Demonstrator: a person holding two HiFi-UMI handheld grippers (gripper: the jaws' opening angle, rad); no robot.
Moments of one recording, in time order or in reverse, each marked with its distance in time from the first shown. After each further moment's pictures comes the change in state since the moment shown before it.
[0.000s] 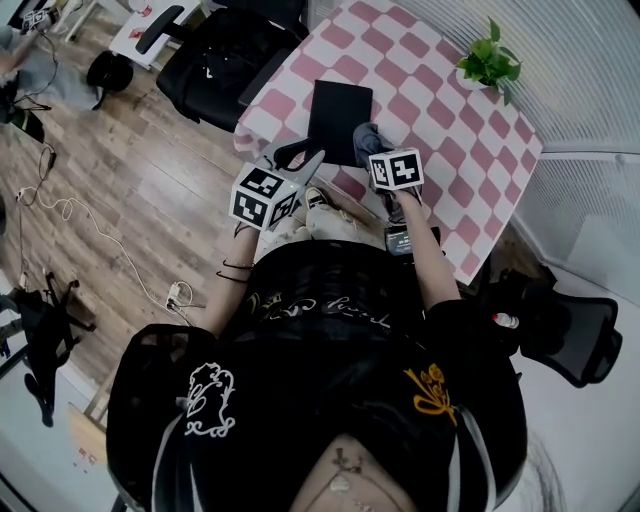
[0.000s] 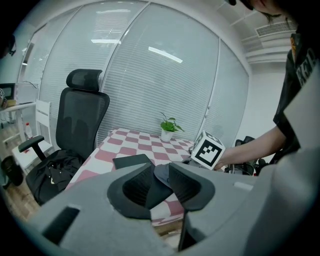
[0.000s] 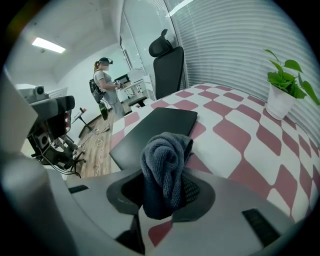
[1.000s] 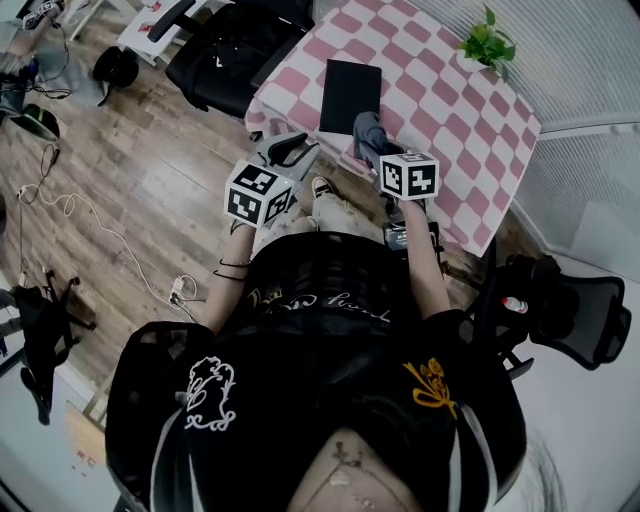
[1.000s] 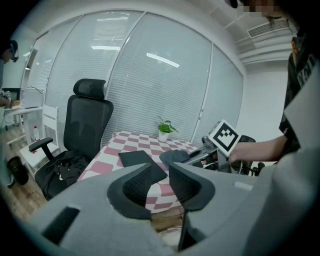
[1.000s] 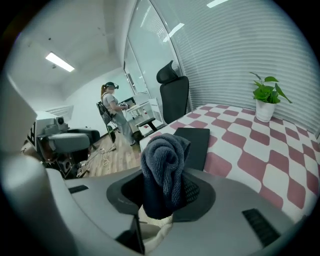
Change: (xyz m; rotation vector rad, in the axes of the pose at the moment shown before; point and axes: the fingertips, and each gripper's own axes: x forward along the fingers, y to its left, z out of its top) left arm -0.085 -0.027 -0.028 0.025 -0.043 0.013; right arm -0.082 0.098 0.000 0.064 -0.250 0.046
